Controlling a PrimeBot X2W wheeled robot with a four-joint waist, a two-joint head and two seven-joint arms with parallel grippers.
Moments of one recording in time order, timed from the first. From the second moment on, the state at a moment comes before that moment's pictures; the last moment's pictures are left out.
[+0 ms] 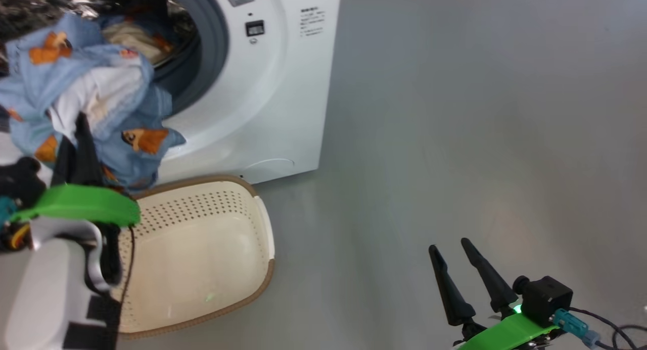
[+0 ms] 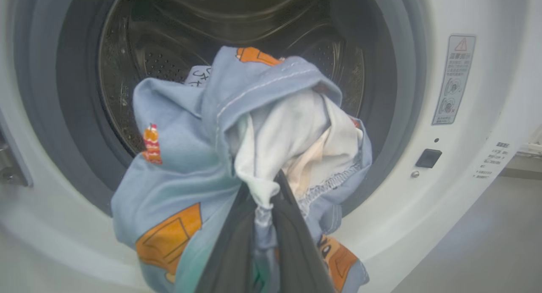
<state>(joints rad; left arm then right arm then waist) -0.52 0.13 0.00 0.42 -0.37 -0.04 -0.26 -0.05 -0.07 0.18 0.17 0.36 0.13 -0.26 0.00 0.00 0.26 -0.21</state>
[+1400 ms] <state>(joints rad) -1.36 0.40 0.00 0.91 -0.22 -0.05 -0.26 -0.12 -0.05 0.27 0.11 0.38 0.13 -0.26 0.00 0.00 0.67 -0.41</state>
